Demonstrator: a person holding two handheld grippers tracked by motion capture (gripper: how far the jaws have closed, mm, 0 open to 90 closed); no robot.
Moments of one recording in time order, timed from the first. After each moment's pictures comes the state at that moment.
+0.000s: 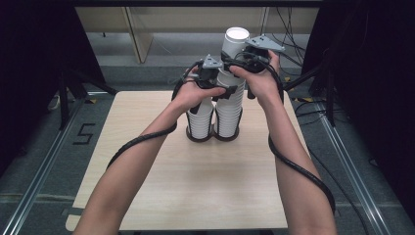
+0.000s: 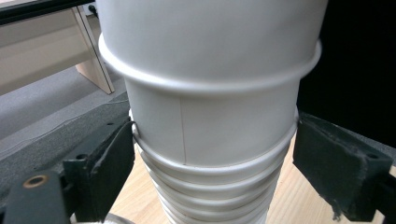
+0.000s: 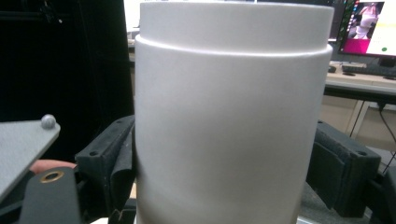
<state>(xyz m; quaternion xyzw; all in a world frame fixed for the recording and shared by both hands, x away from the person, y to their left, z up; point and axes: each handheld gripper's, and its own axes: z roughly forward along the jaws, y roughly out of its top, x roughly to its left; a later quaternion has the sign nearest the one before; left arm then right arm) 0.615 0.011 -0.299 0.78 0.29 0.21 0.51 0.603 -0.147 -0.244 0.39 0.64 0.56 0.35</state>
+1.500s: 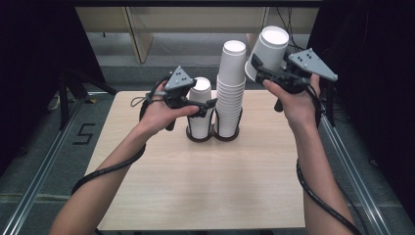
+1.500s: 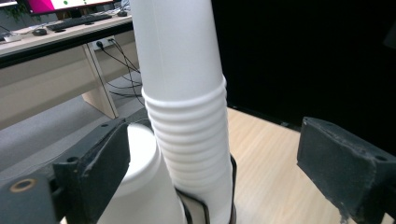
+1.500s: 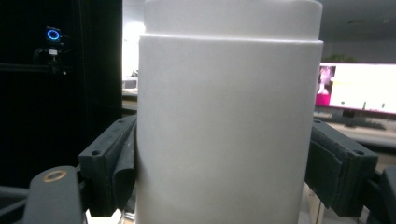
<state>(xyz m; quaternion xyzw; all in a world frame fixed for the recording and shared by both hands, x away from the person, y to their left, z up) 0.519 0.085 -0.287 0.76 0.25 0.24 0.55 0.514 -0.211 -0.233 0.36 0.57 0.62 0.41</state>
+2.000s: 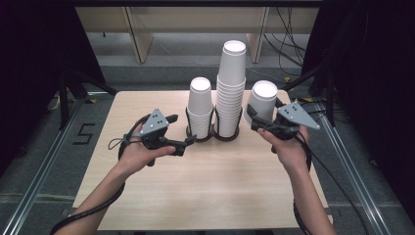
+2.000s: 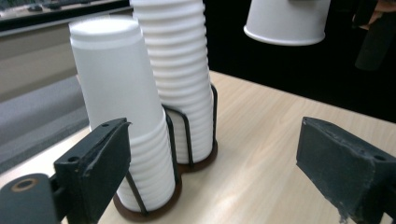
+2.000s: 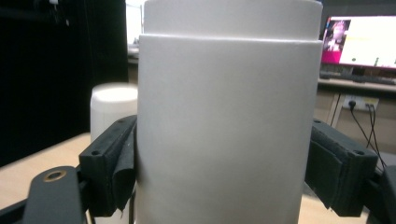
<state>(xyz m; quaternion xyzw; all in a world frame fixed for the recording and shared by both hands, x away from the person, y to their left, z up) 0.461 0.131 -0.358 0.76 0.27 0.22 0.55 0.473 -0.212 -0.342 0.38 0.62 0.57 0.38</state>
